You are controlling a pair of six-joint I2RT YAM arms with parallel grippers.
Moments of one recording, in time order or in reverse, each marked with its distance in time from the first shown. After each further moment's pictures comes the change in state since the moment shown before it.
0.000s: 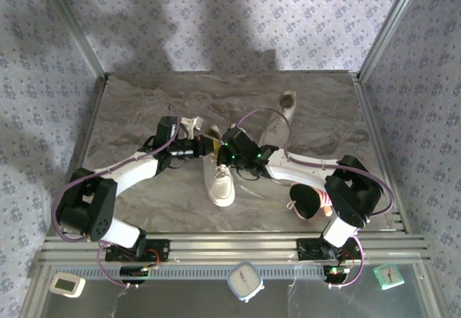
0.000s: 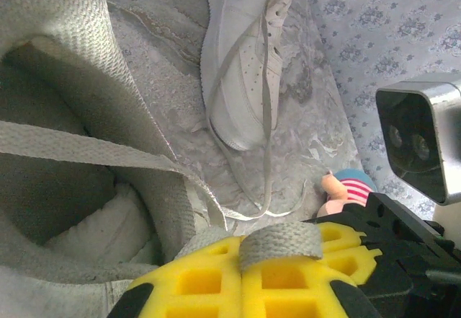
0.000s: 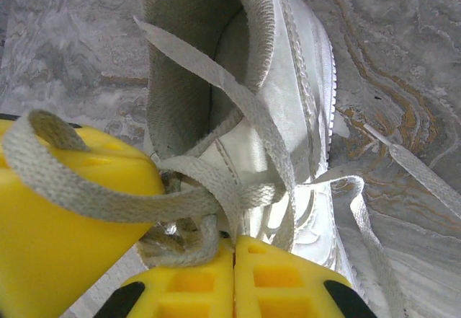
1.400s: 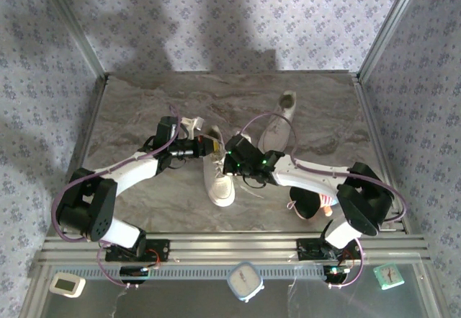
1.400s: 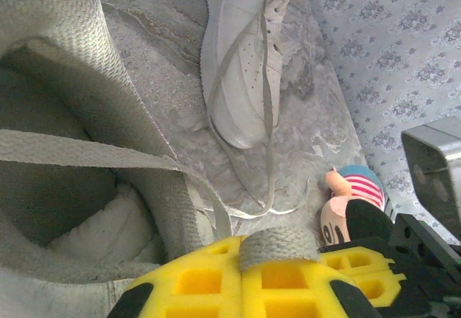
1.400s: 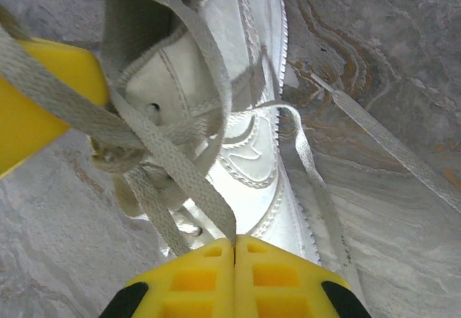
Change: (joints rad) left arm 0.000 0.000 0.000 -0.004 0.001 0.030; right arm 0.037 -0.088 -0.064 -0.113 0.054 -0.004
